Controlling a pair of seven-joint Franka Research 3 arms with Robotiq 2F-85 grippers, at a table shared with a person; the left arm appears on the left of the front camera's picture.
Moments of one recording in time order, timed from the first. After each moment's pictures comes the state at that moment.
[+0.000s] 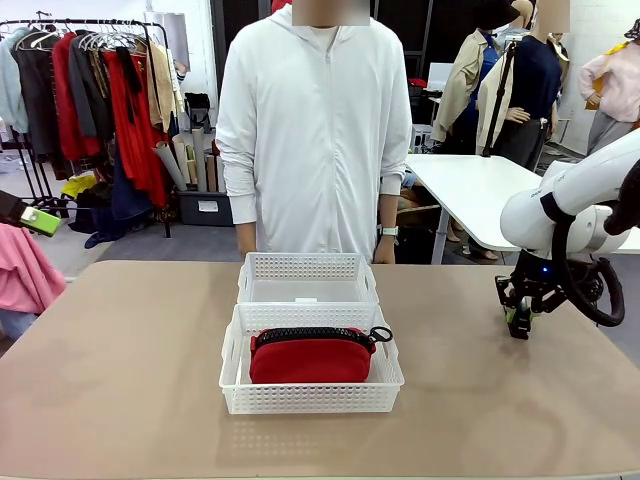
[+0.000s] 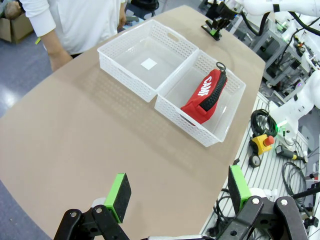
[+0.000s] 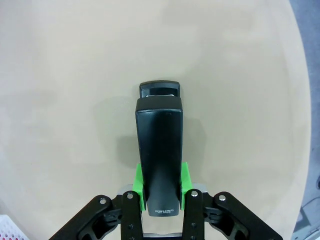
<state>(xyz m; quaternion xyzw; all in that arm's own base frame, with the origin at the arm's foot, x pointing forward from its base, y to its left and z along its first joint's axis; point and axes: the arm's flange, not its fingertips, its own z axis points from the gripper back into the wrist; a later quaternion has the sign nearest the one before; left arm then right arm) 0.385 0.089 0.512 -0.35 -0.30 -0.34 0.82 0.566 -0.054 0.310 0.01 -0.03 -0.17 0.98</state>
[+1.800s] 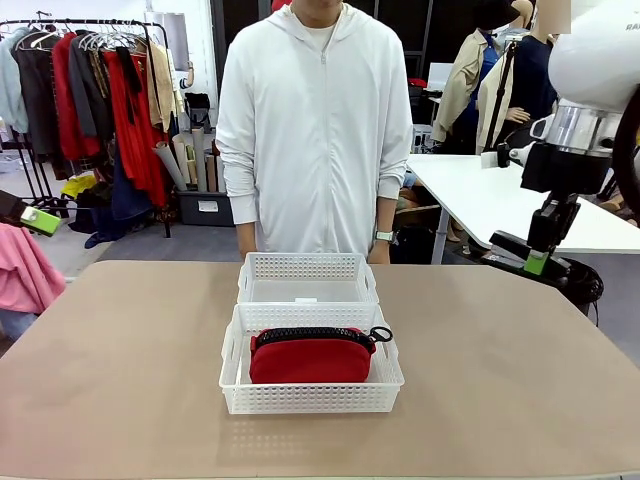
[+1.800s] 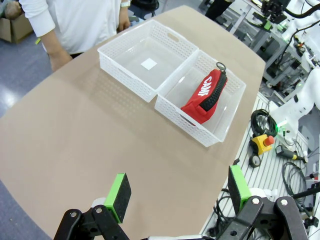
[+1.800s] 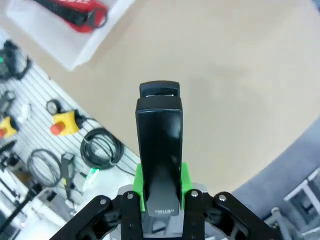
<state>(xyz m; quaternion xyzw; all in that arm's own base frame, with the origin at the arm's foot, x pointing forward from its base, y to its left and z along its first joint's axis) 0.385 0.089 0.512 -0.35 -0.30 -0.34 0.82 0.416 0.047 0.539 0.06 0.02 0.36 0.93</state>
